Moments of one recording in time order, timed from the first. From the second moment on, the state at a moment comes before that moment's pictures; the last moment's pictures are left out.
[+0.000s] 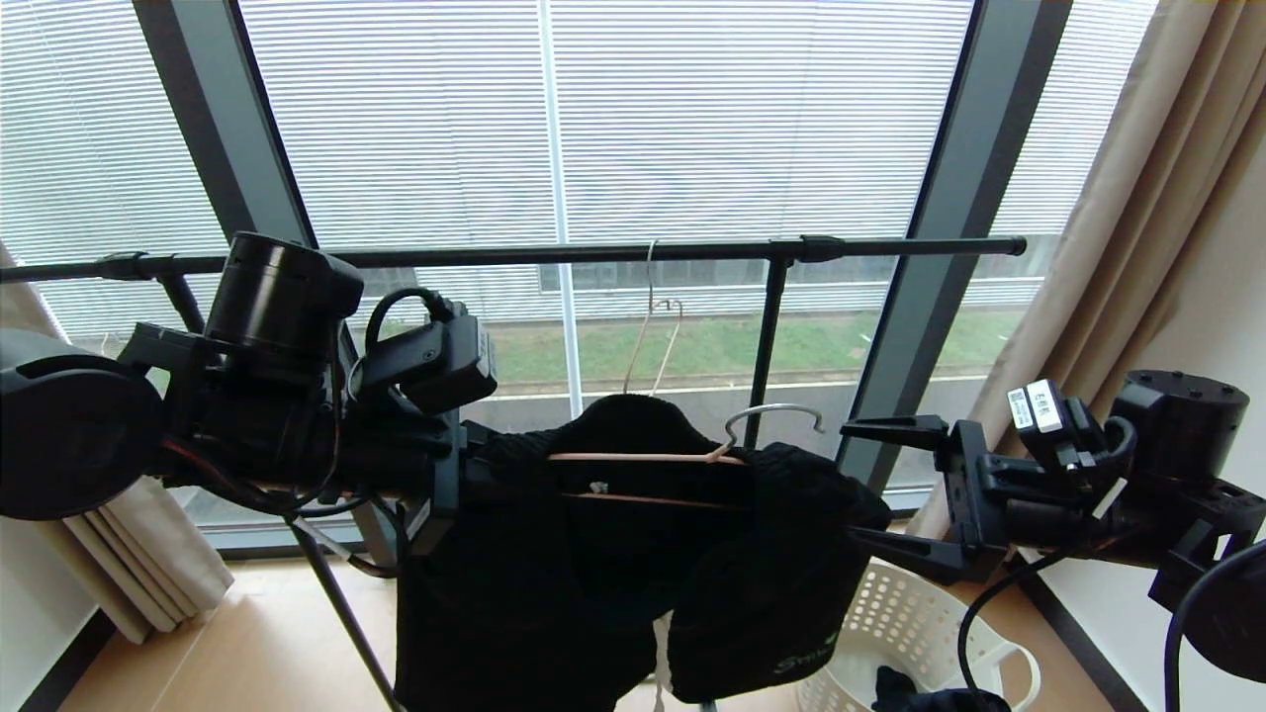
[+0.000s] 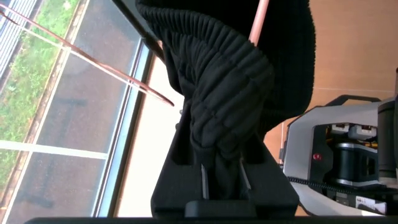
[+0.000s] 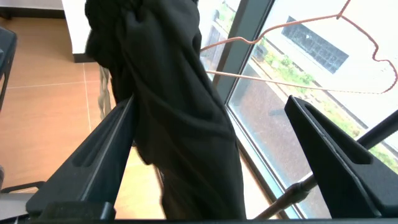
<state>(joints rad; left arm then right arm) -0.37 1.65 -1.05 0.08 -0.67 0.81 0.13 1.81 -0.49 -1.09 1.06 -0.35</state>
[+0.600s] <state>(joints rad) -0.33 1.59 -1.00 0.08 -0.71 0.62 0.12 1.84 -0.50 -1.09 1.06 -0.35</state>
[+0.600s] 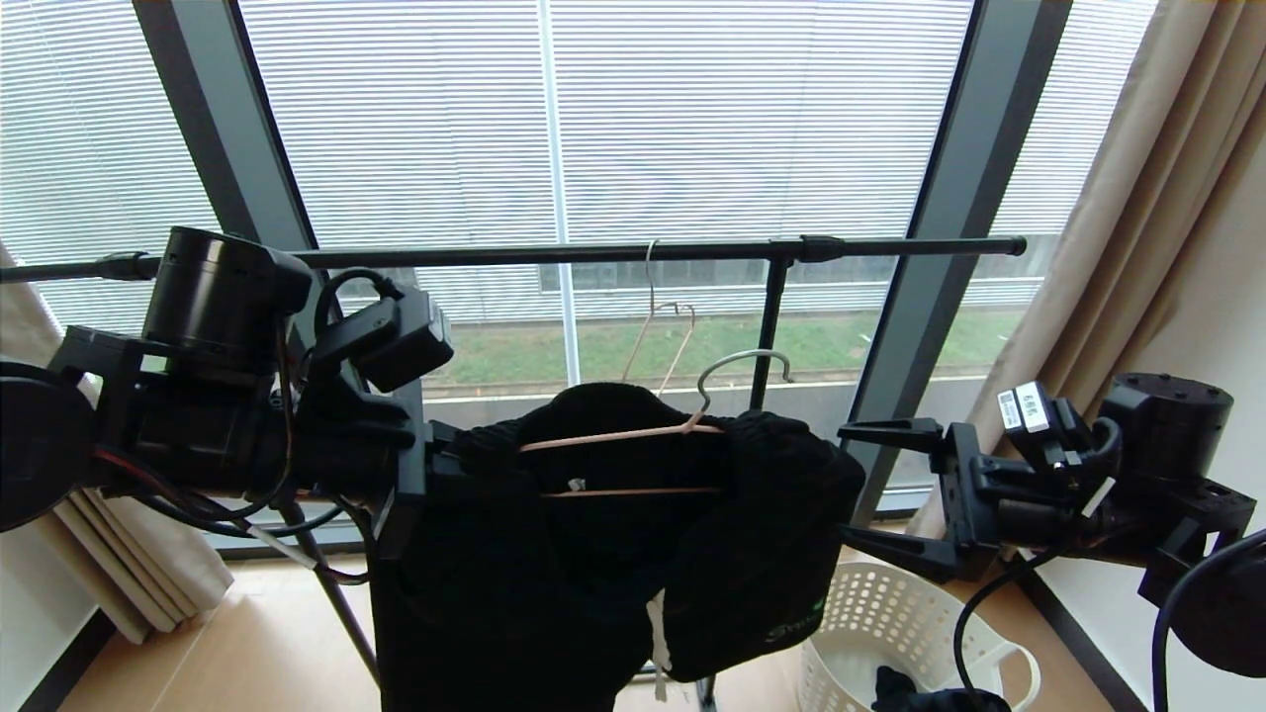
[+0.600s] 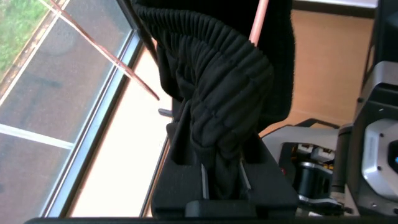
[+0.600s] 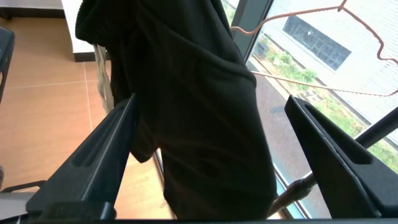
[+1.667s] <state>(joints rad) -0.29 1.50 -0.95 0.08 -0.80 0.55 0.09 2.02 -0.54 -1.11 1.07 -0.35</state>
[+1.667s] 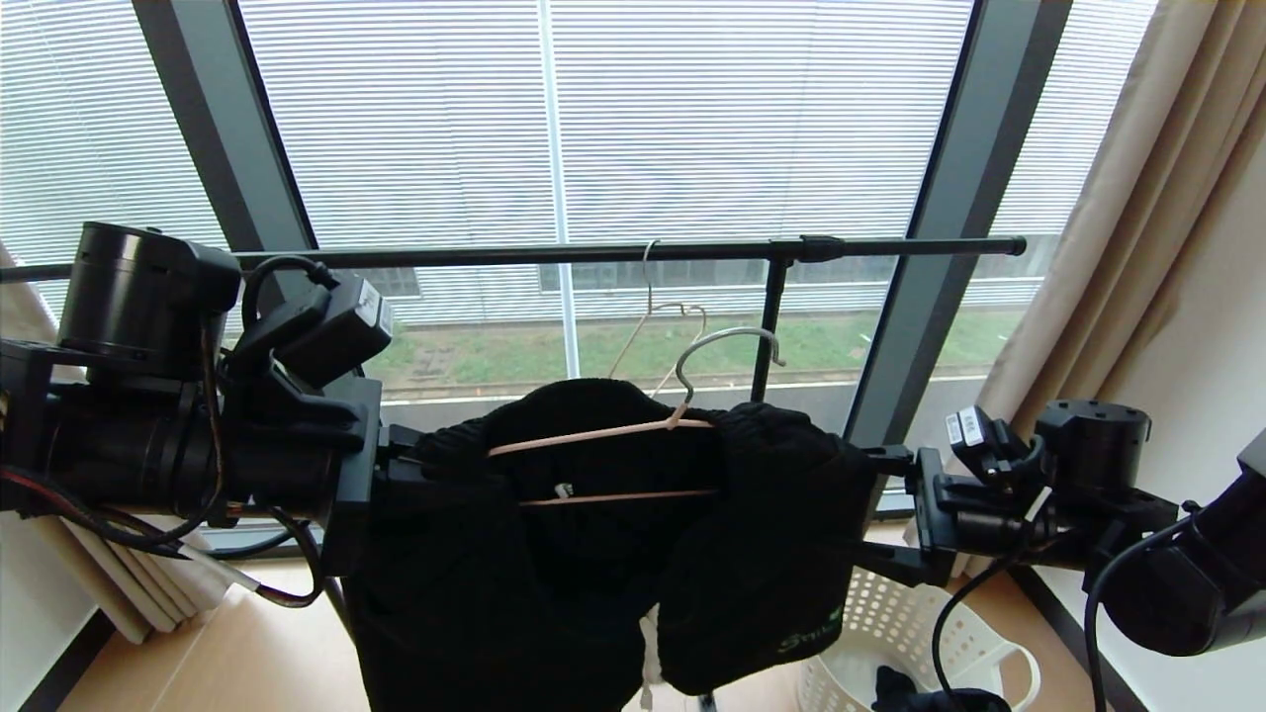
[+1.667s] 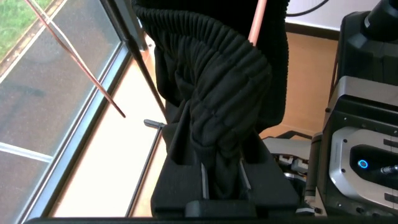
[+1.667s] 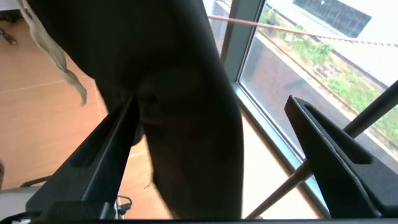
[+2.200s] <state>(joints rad) -0.26 1.50 -0.95 0.08 -0.85 0.55 0.09 2.06 -0.53 -1.15 1.10 -0.35</state>
